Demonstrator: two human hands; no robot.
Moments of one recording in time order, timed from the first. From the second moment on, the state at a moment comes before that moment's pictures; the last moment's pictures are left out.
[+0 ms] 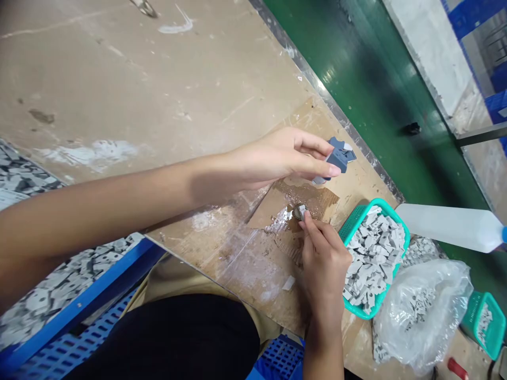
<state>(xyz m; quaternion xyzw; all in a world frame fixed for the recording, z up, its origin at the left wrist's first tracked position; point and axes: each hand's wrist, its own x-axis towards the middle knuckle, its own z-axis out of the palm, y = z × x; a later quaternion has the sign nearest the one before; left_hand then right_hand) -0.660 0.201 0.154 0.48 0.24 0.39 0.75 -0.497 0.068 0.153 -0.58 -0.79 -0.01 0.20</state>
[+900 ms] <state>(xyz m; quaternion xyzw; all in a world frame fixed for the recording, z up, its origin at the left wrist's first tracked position) -0.644 0.176 0.154 0.50 0.25 0.27 0.78 -0.488 0.060 0.163 -0.58 -0.64 -0.01 0.51</state>
